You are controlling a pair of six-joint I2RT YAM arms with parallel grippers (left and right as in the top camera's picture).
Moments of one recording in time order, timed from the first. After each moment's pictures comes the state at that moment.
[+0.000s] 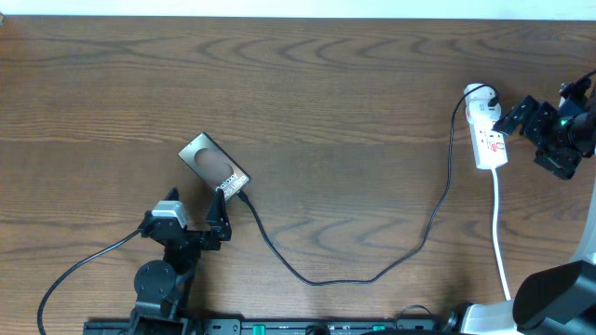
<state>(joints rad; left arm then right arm) -0.16 0.01 0.02 -0.11 -0.01 -0.29 -0.42 1.63 1.61 -1.30 -0.27 0.26</state>
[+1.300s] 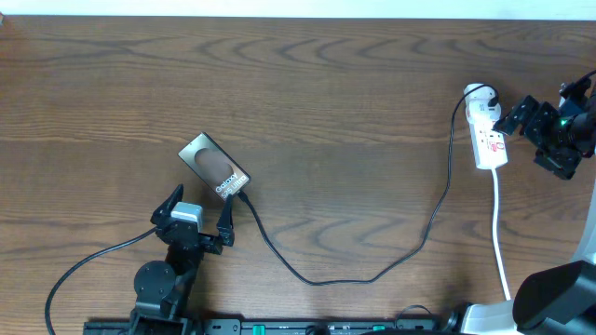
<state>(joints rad) -0.16 0.01 0.02 -0.11 0.08 -0.04 -0.42 1.63 1.61 -1.30 -0.27 0.26</state>
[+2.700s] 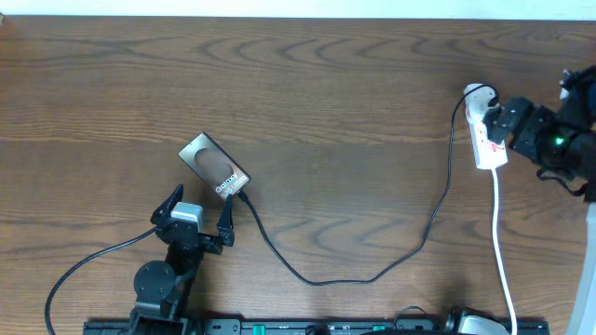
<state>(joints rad) -0.16 0.01 0.02 -0.11 0.08 -0.04 -0.24 1.28 1.61 -1.23 -0.25 0.26</state>
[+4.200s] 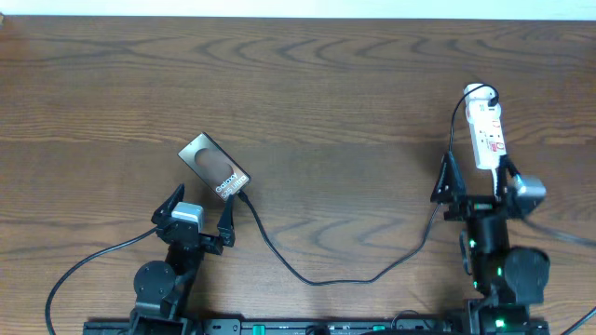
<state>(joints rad) -0.16 0.01 0.02 -0.10 0.09 -0.04 0.05 0.35 0.22 0.27 0.00 0.24</state>
